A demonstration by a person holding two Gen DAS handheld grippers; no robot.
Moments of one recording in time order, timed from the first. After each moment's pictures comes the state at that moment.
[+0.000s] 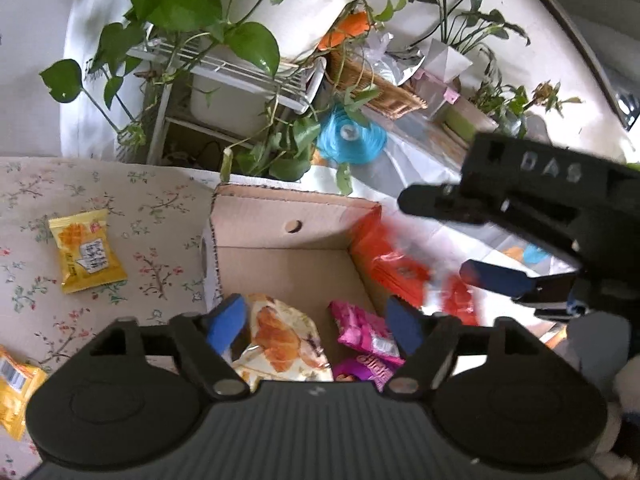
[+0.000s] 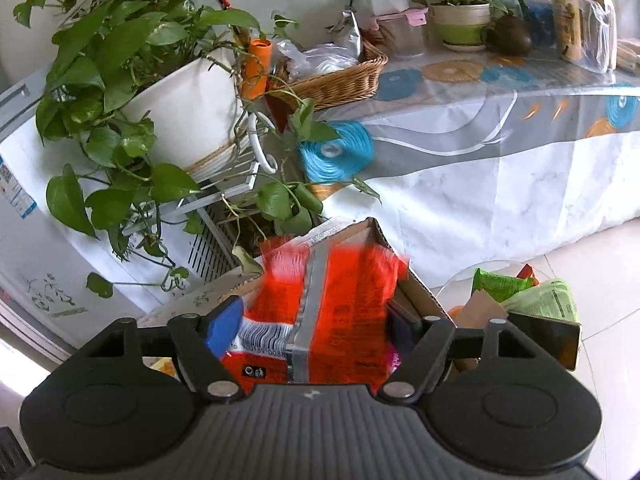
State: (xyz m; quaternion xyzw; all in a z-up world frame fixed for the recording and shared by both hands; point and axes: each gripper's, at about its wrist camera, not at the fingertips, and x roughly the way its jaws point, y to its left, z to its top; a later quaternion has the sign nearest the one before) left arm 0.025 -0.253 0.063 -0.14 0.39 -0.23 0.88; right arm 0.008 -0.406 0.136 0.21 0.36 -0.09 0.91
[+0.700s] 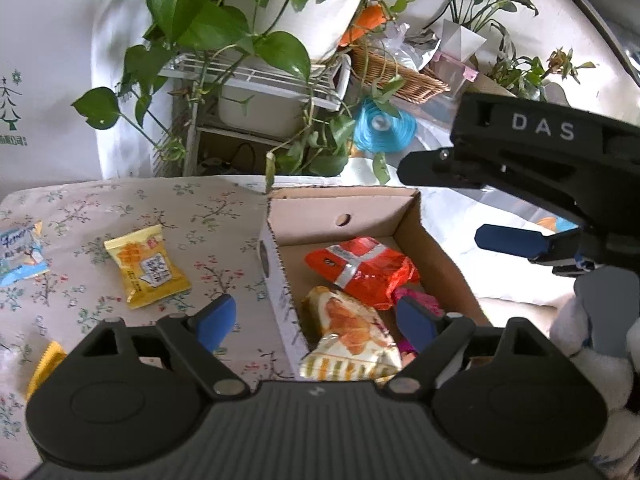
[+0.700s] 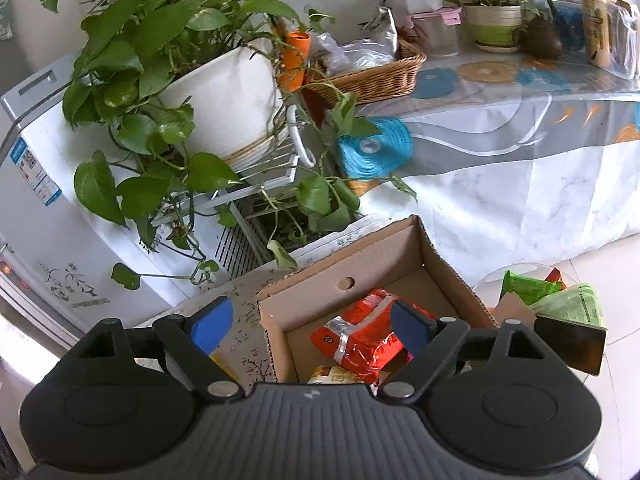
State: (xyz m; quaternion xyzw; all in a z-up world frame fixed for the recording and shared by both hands) left arm 0.020 -0.227 0.071 -0.07 0.40 -0.20 0.89; right arm 0.019 -0.382 0.136 0.20 0.36 -0.05 0.91
